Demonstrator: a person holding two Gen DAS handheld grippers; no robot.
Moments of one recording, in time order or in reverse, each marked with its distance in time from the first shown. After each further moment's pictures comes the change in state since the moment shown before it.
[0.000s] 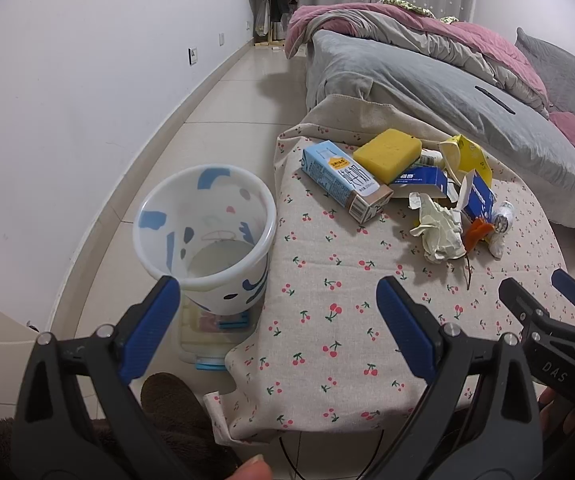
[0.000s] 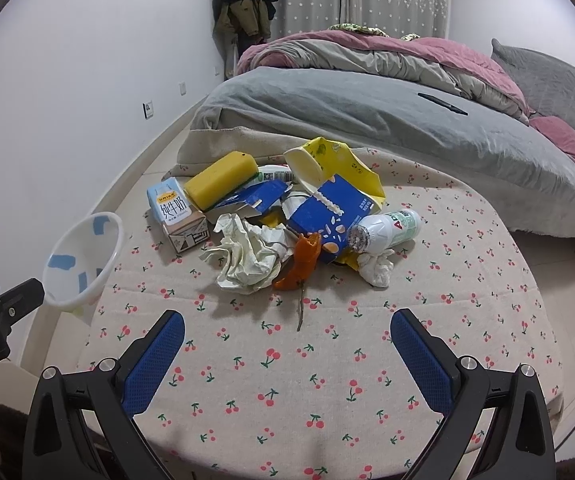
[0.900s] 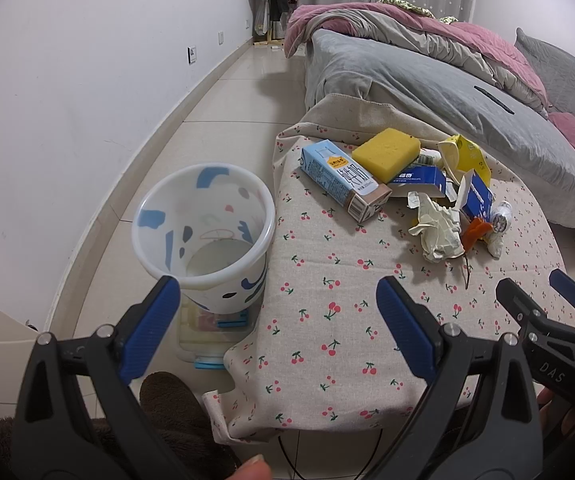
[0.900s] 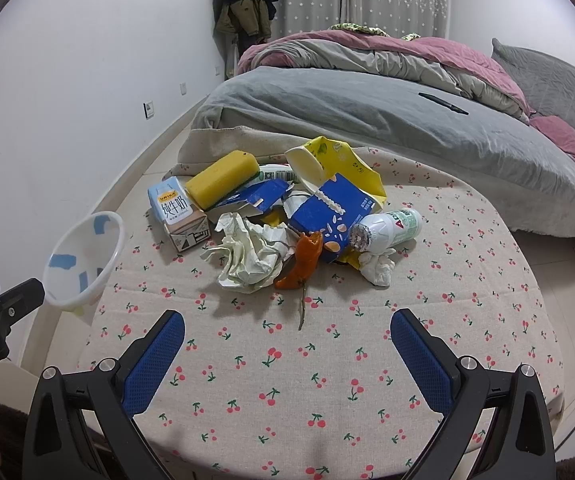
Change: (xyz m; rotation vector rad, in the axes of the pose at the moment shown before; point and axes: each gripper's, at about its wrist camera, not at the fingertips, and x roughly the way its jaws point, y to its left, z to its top) left arm 0.000 0.001 0.000 -0.003 0.001 -0.004; right arm 0.000 0.001 -0.001 -0.002 0.002 0.001
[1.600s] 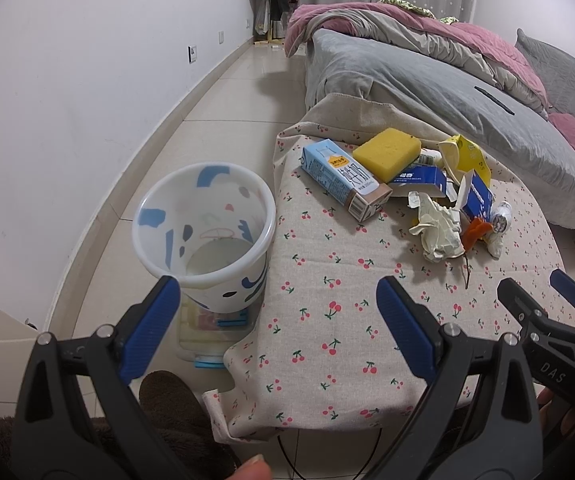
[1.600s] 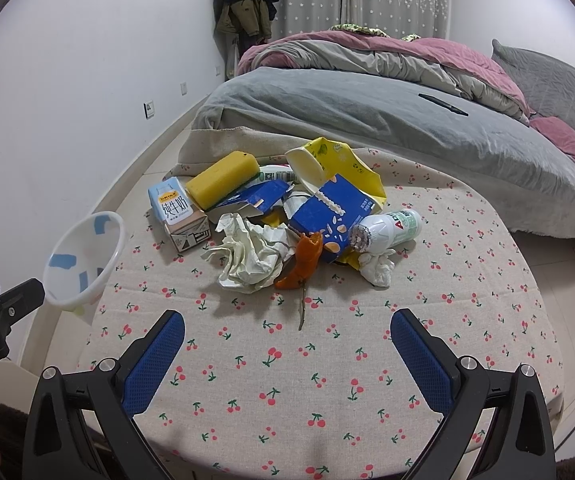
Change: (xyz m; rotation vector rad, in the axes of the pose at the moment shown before) left arm 0.000 0.000 0.000 -0.002 0.003 -0.002; right arm -0.002 0.001 0.000 0.000 -0.001 0.000
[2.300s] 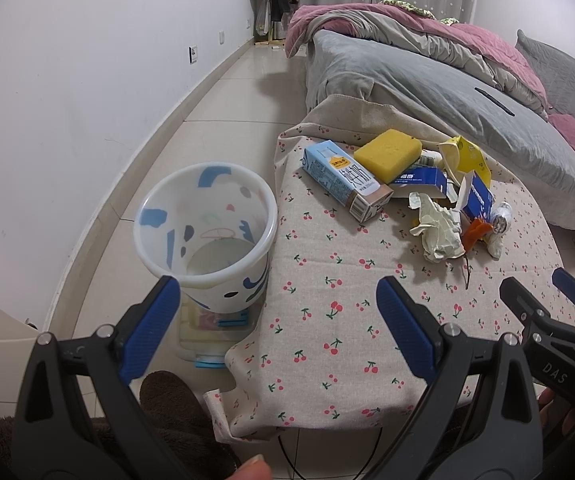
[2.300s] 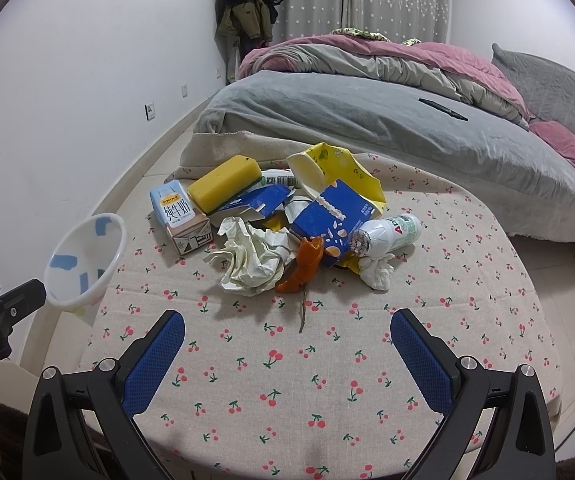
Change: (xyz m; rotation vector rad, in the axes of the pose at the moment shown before) left arm -0.002 0.000 -0.001 -0.003 -0.002 0.001; right arm -0.004 0.002 0.002 -0.008 -0.011 -0.003
